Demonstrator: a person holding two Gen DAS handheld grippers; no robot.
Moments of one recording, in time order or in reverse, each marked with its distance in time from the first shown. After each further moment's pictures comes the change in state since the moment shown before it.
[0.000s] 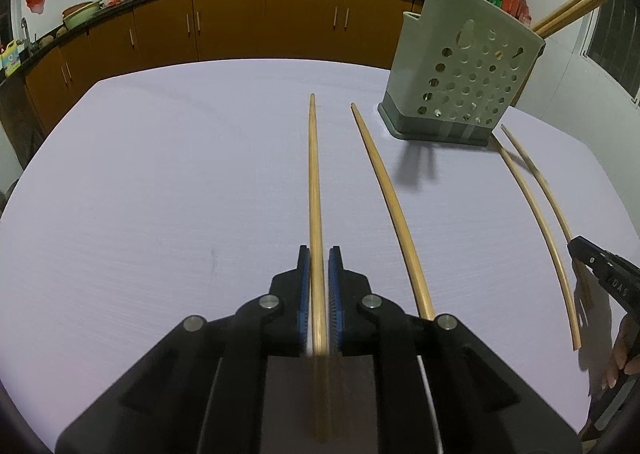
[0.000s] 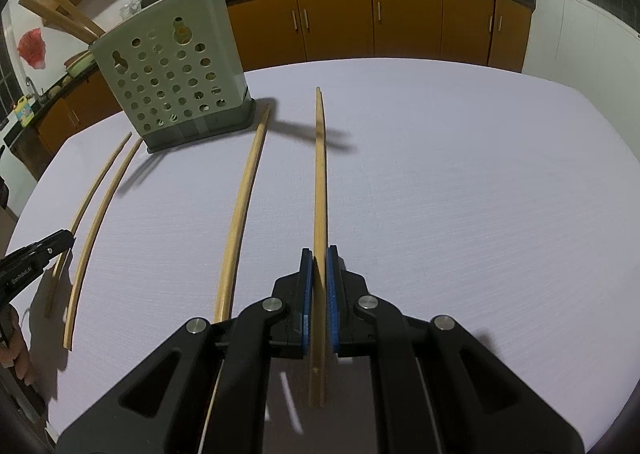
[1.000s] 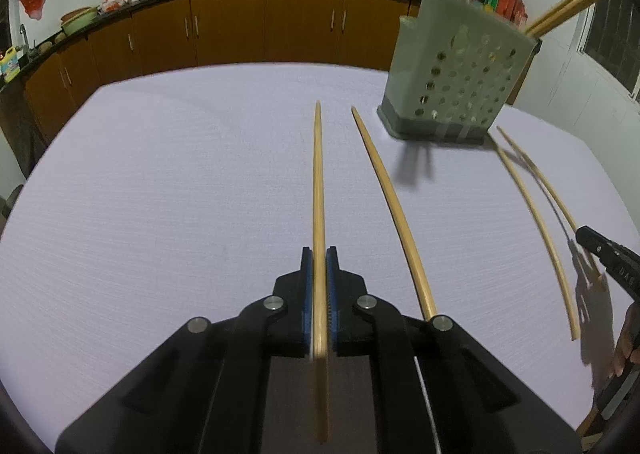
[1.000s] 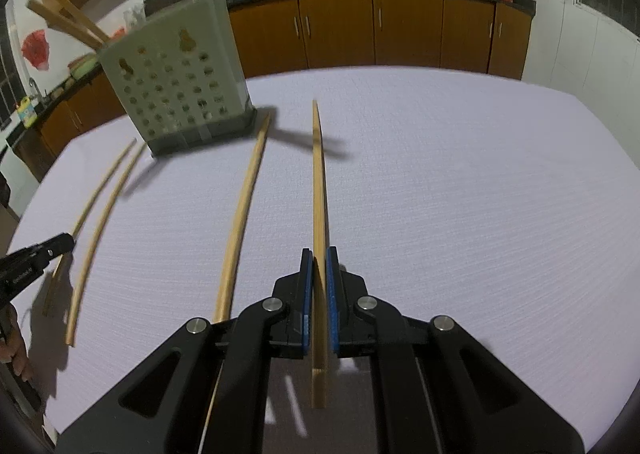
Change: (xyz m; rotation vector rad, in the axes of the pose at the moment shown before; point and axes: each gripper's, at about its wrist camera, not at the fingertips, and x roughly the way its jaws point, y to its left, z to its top) left arm -0.015 0.002 0.000 0.016 -0.026 0.004; right arm -0.020 -0.004 0.003 0.003 -0.067 0.007
